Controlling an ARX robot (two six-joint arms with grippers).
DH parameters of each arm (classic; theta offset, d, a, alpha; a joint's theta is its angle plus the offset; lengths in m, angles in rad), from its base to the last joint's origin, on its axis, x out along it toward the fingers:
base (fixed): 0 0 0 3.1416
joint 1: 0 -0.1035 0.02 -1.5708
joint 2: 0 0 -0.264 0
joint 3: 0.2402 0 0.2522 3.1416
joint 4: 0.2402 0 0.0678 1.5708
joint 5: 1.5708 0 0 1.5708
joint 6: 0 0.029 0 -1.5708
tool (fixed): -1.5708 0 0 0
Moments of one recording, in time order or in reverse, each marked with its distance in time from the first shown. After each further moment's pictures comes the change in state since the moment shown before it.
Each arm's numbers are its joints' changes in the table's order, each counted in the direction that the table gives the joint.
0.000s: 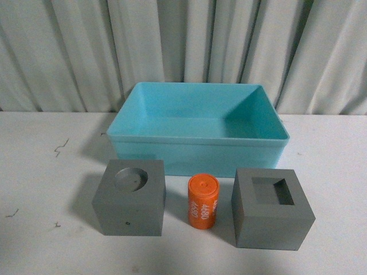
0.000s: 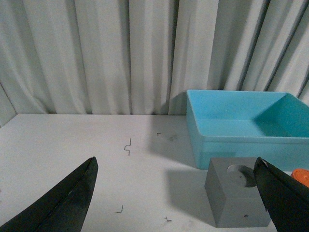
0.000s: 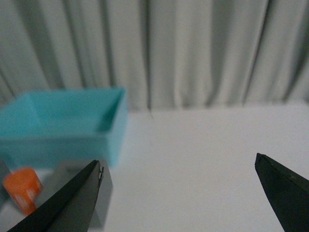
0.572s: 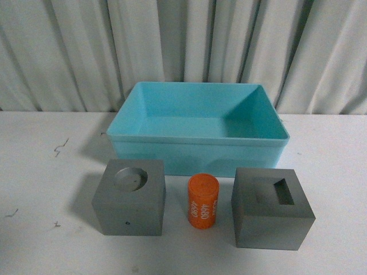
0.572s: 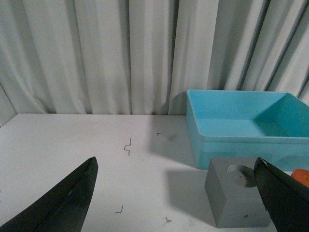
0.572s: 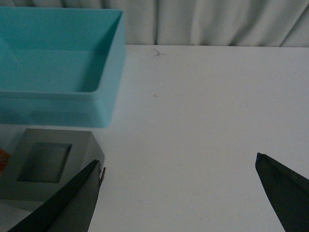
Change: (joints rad) left arm 0.000 0.000 0.000 0.000 0.000 0.000; right arm 0.011 -1.123 0.338 -0.417 0.064 -0.057
